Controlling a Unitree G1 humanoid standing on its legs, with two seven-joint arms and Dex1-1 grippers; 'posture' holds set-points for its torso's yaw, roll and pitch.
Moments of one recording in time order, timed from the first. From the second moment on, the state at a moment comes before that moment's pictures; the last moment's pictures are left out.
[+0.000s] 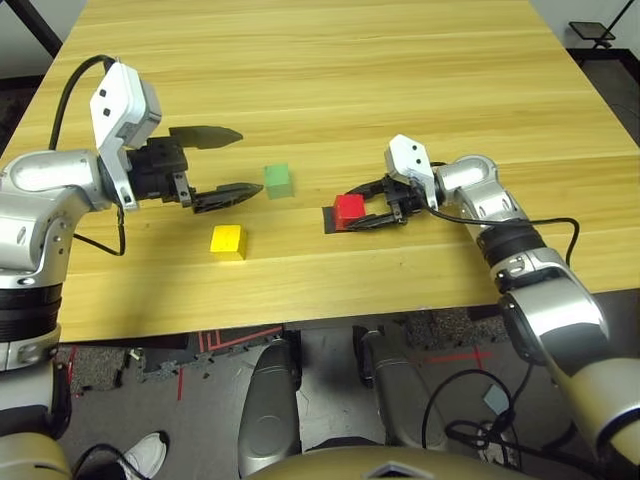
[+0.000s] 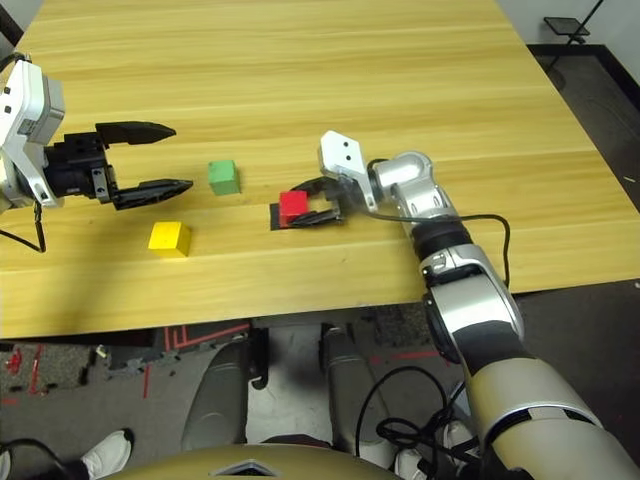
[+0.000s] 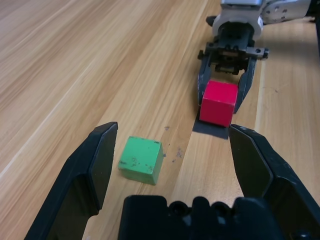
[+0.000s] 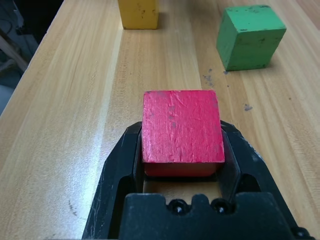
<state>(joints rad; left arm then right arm) -0.54 0.91 0.10 -0.11 -0.52 0.45 -1.13 -0.97 -0.33 0.19 0.81 0.09 -0.17 1.46</state>
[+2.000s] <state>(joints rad) -1.01 0.62 -0.20 0.78 -0.03 0.01 -1.36 -0.94 -0.73 0.17 0.36 0.40 0.22 1.60</state>
